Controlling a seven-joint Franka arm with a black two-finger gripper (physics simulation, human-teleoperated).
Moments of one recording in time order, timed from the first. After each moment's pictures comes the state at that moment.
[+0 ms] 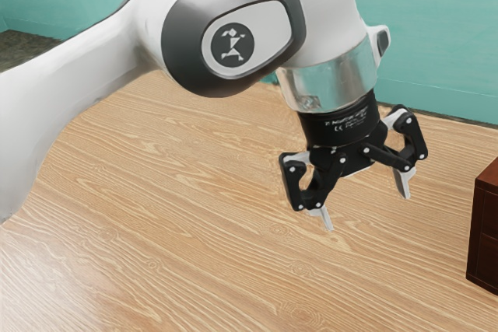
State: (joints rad) arm -0.65 0.16 0.20 -1.28 -0.13 1.57 -1.37
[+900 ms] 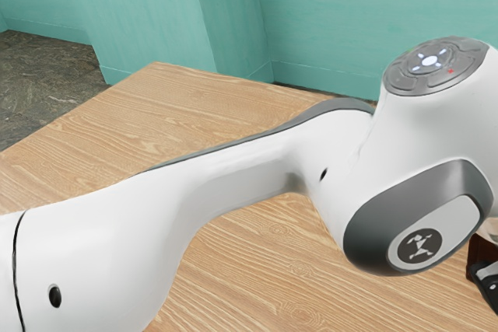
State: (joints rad) arm -0.84 0.36 0.20 -1.33 -0.15 2.16 -1.50
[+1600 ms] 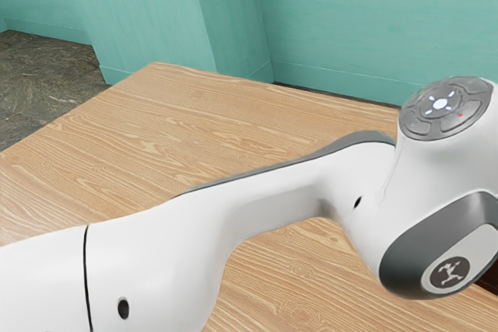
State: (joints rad) arm -0.82 0.45 0.20 -1.31 -0.18 2.35 -1.52
